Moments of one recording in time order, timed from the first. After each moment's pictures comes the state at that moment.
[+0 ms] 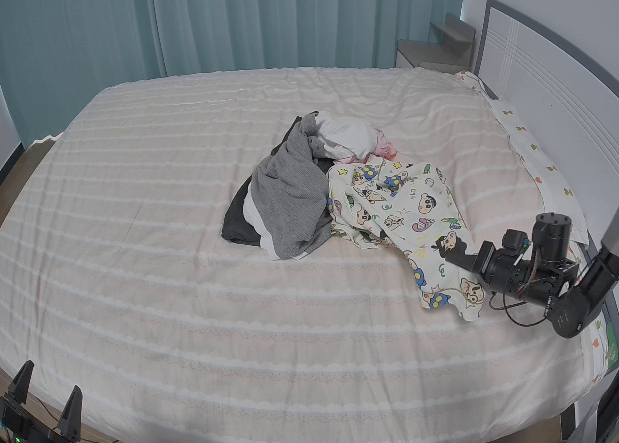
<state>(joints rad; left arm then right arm) 0.00 0.02 -0.02 0.02 0.00 0.00 0.18 1.96 -0.48 -1.14 0.38 0.75</state>
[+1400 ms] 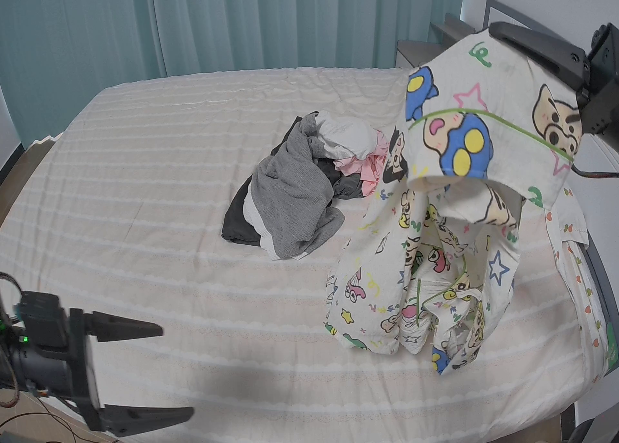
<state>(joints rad) -0.41 0.97 -0.46 -0.08 -0.58 0.14 0.60 1.29 -1.04 -0.50 0.40 0.76</state>
